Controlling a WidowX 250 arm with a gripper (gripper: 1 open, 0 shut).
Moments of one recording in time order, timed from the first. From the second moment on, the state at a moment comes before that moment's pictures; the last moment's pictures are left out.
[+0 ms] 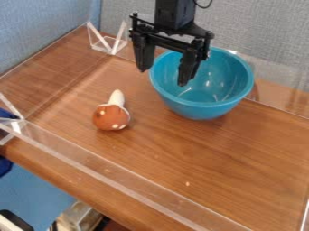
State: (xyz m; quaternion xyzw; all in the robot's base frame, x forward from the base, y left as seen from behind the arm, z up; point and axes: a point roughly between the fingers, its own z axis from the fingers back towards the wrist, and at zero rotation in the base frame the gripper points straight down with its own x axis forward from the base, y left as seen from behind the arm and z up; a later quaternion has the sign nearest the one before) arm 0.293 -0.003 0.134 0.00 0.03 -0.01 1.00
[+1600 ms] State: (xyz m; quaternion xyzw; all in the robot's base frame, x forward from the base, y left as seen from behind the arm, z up) arm 0.251 0.055 0.066 0.02 0.08 0.13 0.99
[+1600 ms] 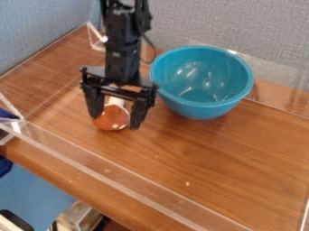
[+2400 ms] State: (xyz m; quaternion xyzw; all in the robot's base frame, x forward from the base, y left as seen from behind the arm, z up) arm 0.299 0.085 0.035 0.02 0.08 0.11 0.99
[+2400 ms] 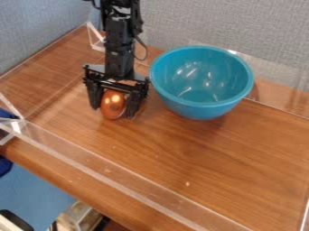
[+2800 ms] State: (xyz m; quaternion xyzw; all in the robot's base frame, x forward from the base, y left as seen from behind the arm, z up) arm 0.325 0.093 0.024 0.02 0.08 0.11 0.99
